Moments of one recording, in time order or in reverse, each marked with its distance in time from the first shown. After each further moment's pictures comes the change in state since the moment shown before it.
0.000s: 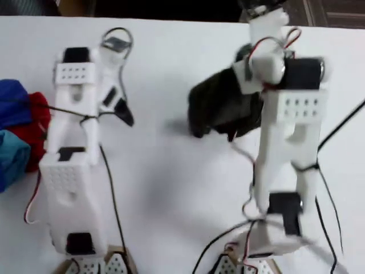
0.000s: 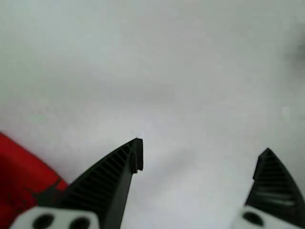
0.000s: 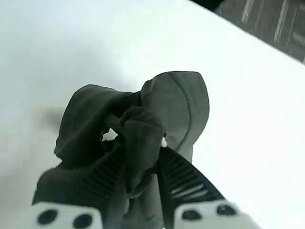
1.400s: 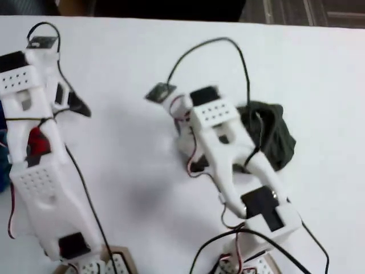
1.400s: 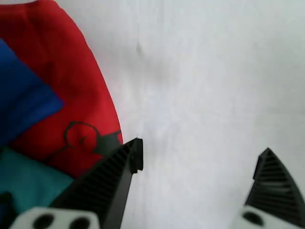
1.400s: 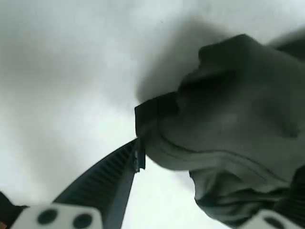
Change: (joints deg) left arm -15.4 0.0 -3.5 1.3 7.4; right arm -18.0 7.6 46.6 -11.2 8.7
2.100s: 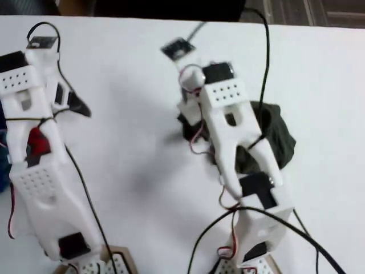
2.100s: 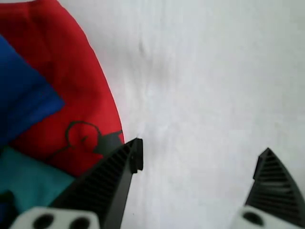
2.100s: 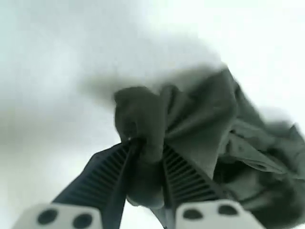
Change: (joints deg) left arm -0.2 0.0 0.0 0.0 0.0; right arm 3.6 8.2 -30.7 4.6 -10.5
